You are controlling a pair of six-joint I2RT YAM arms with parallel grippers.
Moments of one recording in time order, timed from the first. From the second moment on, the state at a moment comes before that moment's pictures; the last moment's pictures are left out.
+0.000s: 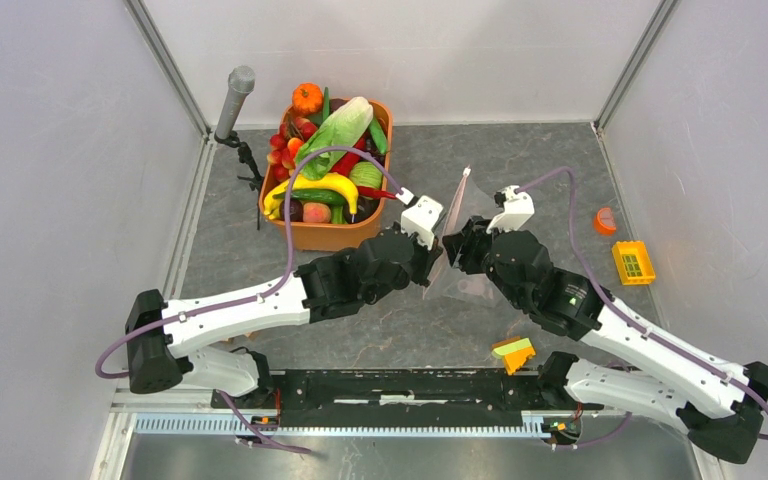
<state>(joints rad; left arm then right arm) -1.20 1.32 1.12 -0.15 -0.41 -0.29 0.95 0.87 0.87 -0.36 0.51 0.63</state>
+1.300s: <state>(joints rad) -1.09 1.47 1.27 -0.27 -0.38 -0.35 0.93 0.96 1.06 -0.84 0.77 0.47</state>
